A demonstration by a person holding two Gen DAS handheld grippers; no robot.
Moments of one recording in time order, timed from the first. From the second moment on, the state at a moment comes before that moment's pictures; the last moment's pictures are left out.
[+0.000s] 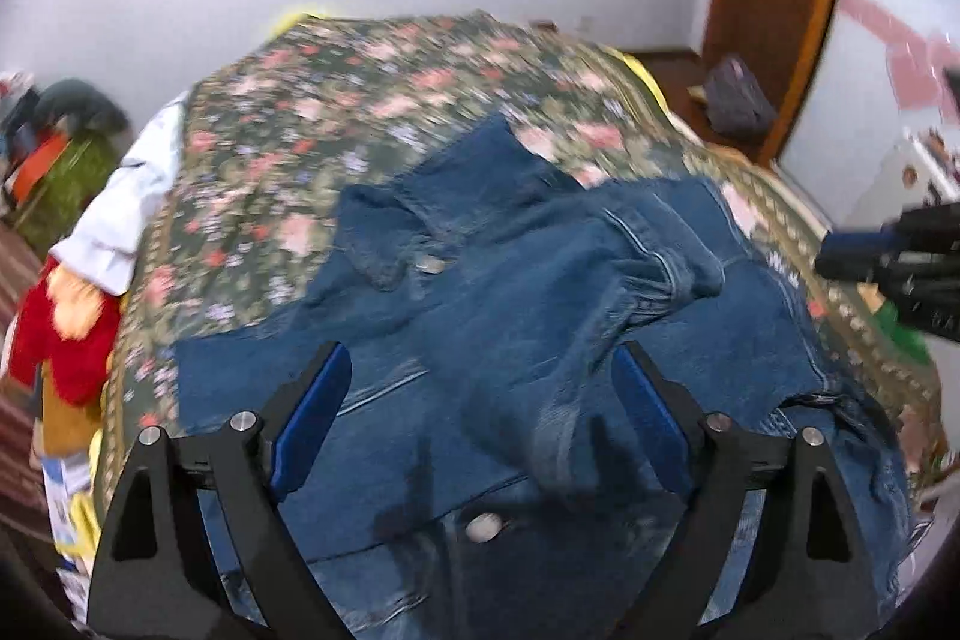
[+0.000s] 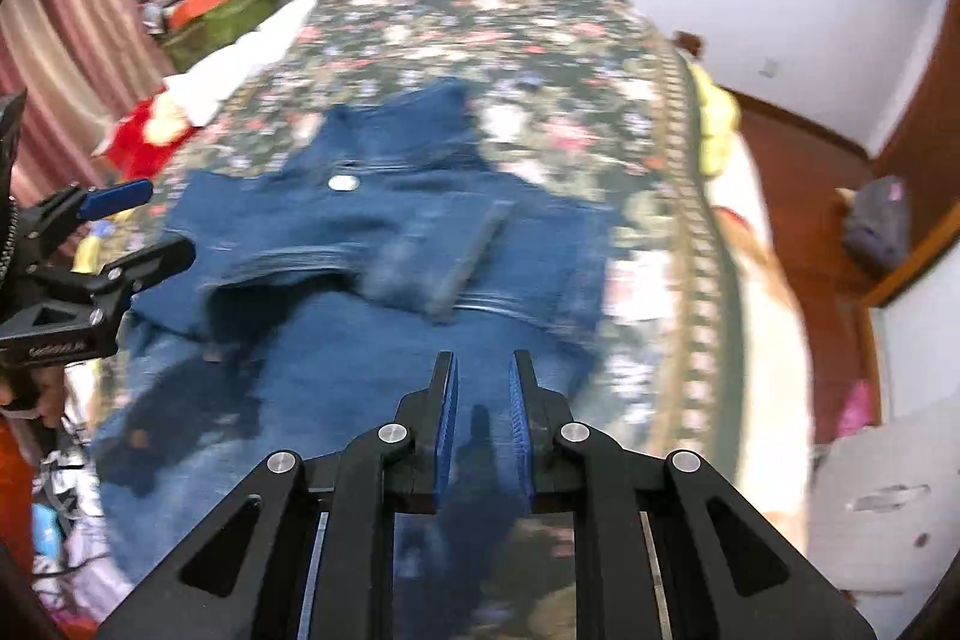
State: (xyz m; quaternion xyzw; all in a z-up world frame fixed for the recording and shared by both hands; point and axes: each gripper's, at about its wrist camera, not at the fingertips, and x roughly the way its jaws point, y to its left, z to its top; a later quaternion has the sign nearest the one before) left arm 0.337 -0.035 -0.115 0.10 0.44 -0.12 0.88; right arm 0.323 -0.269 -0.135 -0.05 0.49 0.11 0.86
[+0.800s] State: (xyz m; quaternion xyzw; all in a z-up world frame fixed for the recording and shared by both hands) left arm 0.400 0.008 -0.139 0.09 0.42 -0.02 0.90; right arm 0.354 -0.285 -0.214 -0.05 0.52 0.06 0.85
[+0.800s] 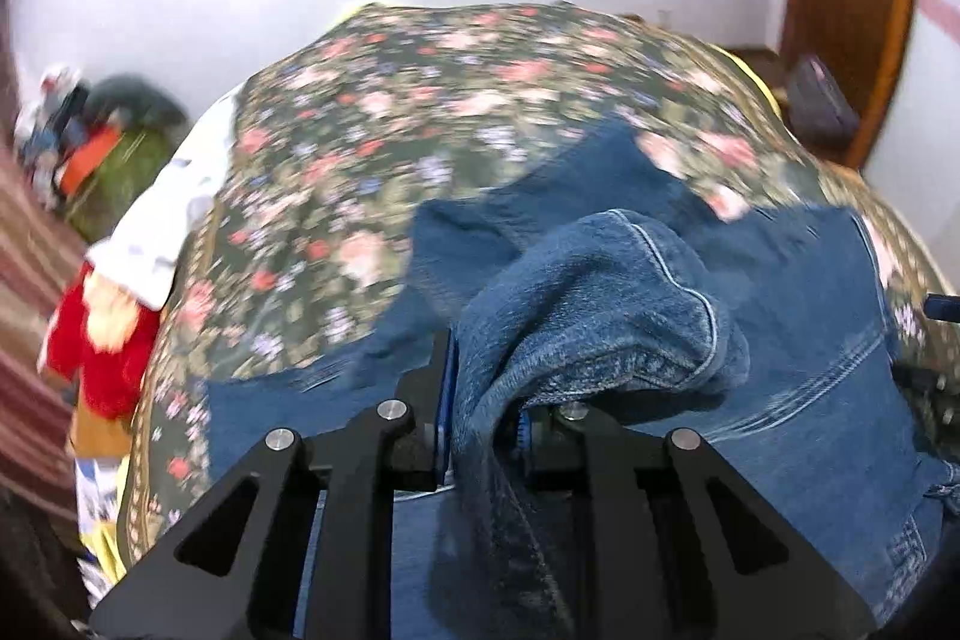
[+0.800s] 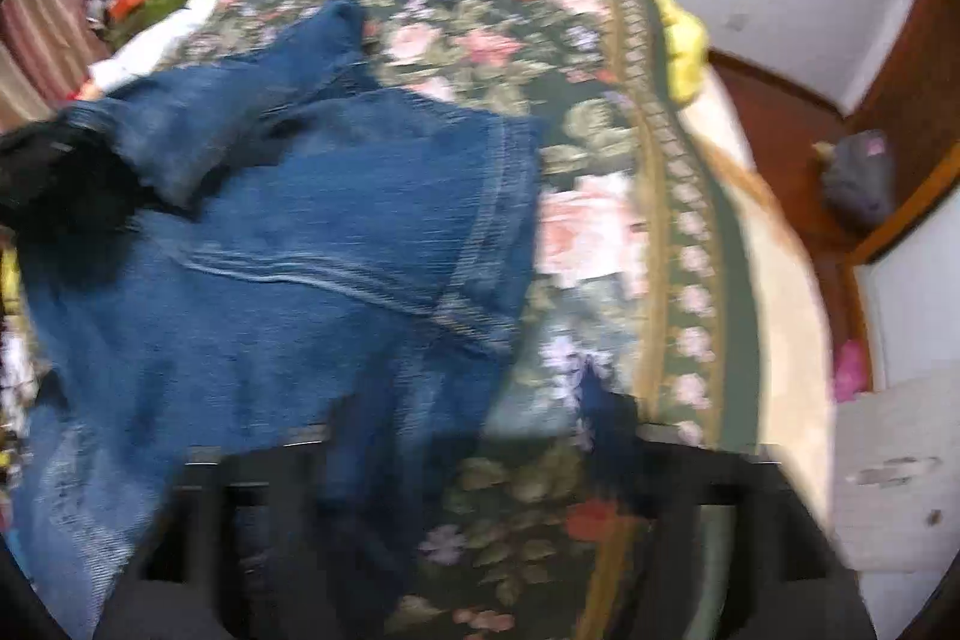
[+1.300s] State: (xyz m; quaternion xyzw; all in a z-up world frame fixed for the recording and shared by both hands) left arm 0.340 0.166 -0.208 -0.15 0.52 0.02 0.84; right arm 0.352 -0.289 -0.221 -0.02 0.54 0.06 0.84
